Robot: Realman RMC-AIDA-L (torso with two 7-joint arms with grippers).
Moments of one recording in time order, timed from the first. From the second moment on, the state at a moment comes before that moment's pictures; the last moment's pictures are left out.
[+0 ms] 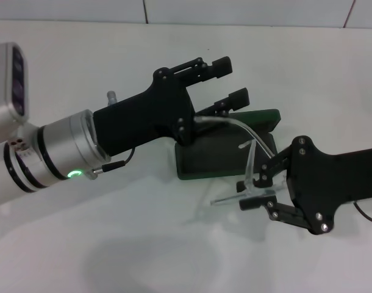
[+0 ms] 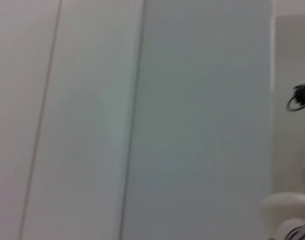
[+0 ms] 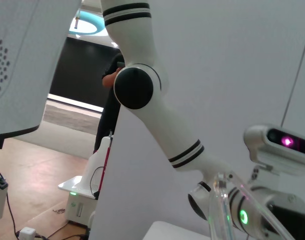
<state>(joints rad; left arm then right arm) -0.49 -2.10 1.37 0.41 1.00 1.61 -0.91 0.47 2.03 -1.26 -0.83 -1.51 -1.81 0.91</state>
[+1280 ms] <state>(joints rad) -0.50 -2.10 1.43 0.41 1.01 1.65 -0.90 0.52 2.02 -1.30 -0.78 -1.47 -1.69 1.01</state>
